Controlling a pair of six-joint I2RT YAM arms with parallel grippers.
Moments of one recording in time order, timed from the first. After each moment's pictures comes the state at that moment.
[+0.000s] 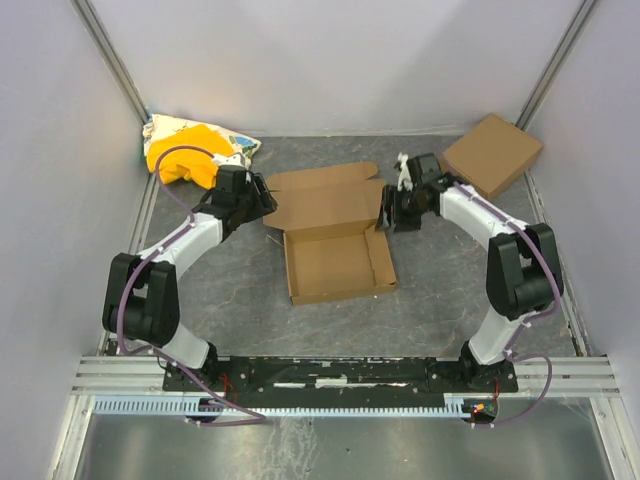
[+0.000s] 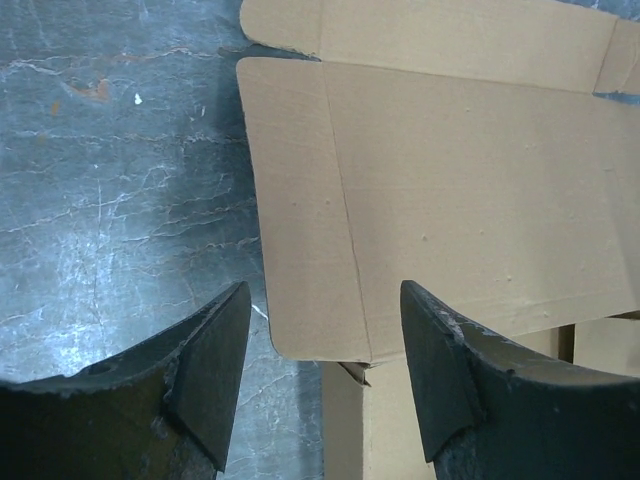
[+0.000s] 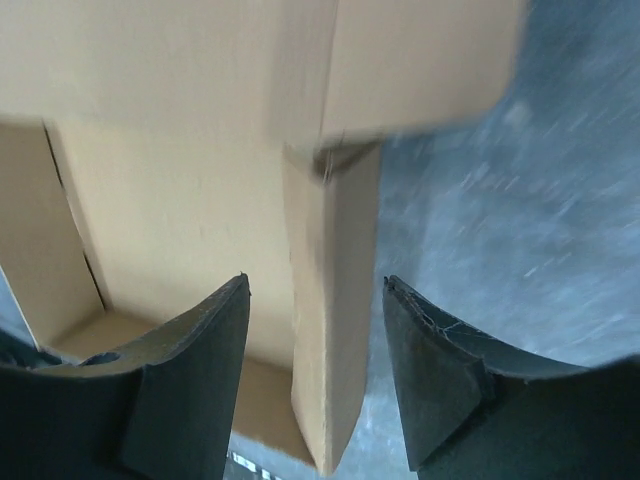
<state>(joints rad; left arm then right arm) -0.25 1.54 1.00 -0.13 -0.02 -0.53 0.27 1.77 1.33 -0.58 -0.29 0.33</state>
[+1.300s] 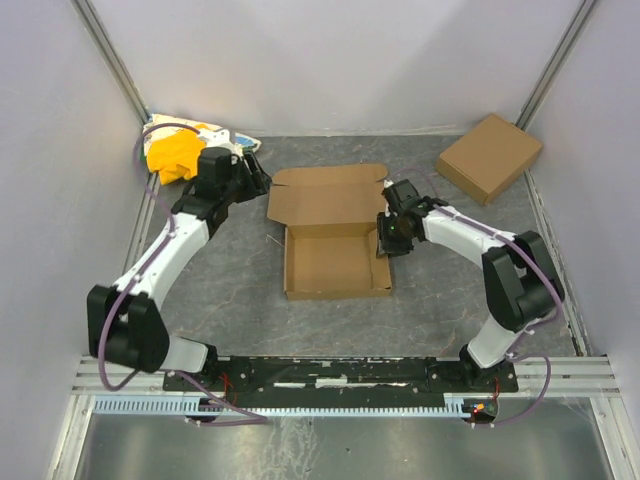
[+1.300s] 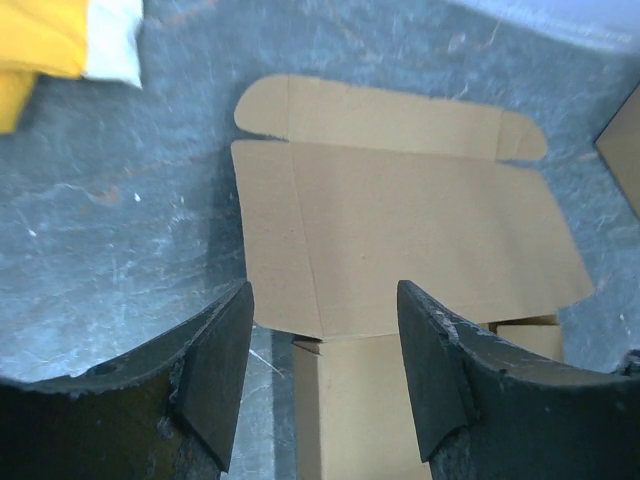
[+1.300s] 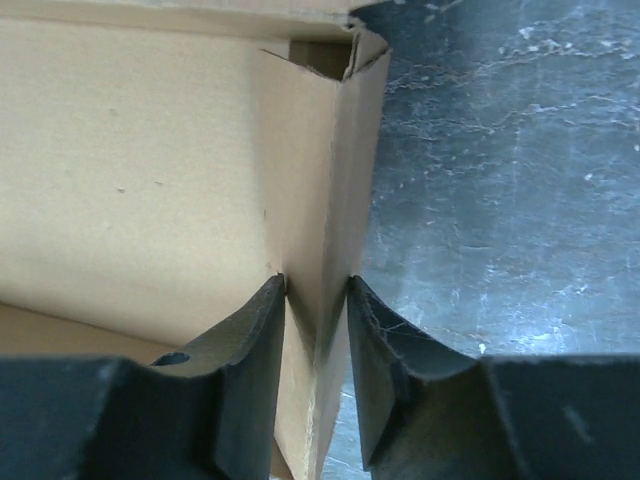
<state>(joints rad) -0.25 1.45 1.13 -0.22 0.02 -0.46 0.44 1.66 1.07 -0.54 -0.10 0.42</state>
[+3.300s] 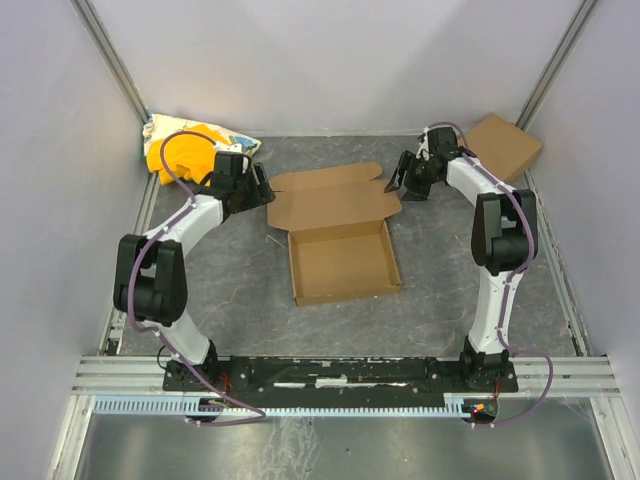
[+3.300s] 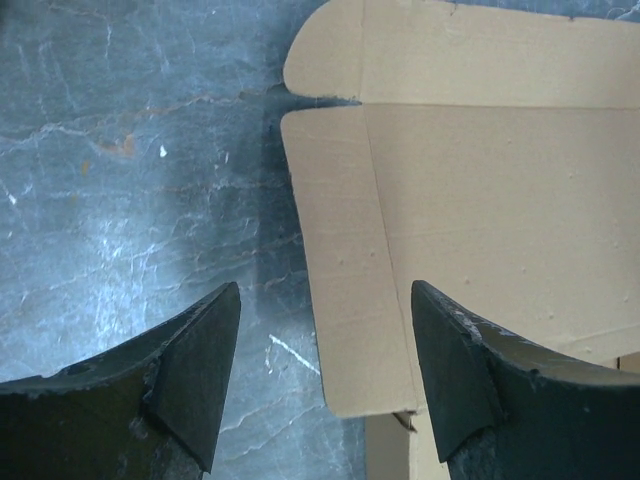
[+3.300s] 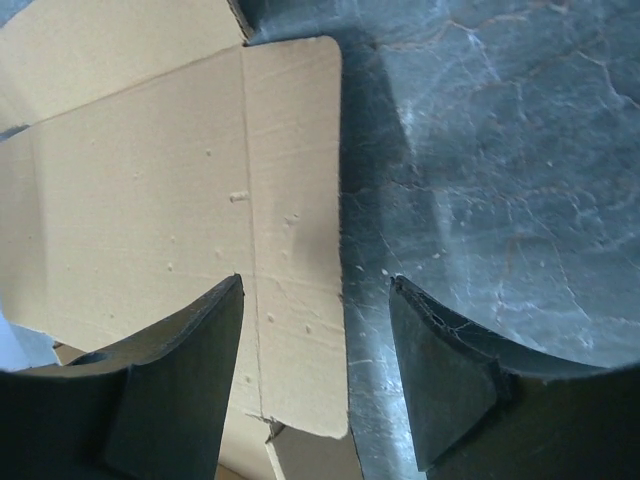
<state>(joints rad) -0.20 1.66 1.14 -0.22 0.04 -0.43 0.10 2.11 1.63 -0.51 -0.38 0.44</state>
